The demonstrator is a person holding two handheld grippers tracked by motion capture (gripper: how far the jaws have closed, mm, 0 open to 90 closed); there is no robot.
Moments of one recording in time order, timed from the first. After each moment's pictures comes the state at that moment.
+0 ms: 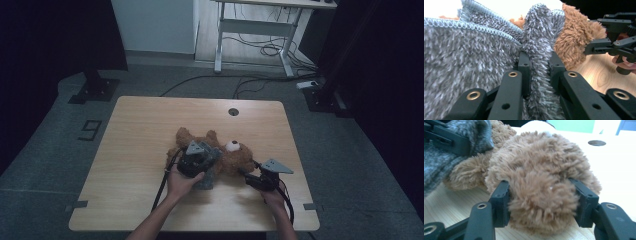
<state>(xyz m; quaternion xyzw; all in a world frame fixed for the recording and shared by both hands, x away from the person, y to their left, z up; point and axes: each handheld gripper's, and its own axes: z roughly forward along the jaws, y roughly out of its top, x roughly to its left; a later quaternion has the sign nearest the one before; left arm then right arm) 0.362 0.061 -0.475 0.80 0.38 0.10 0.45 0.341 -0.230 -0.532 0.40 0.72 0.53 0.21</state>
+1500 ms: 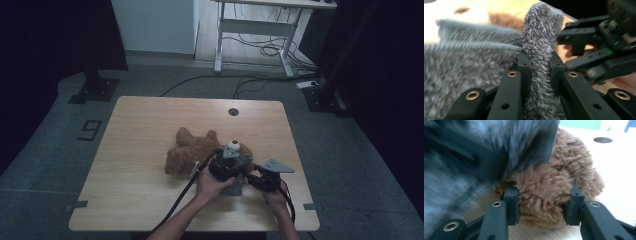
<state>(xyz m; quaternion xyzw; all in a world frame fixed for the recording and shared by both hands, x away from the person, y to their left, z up) 0.356 -0.029 -0.475 0.83 0.33 0.07 0.43 0.341 -0.234 -0.533 0.38 0.73 0.53 0.19</state>
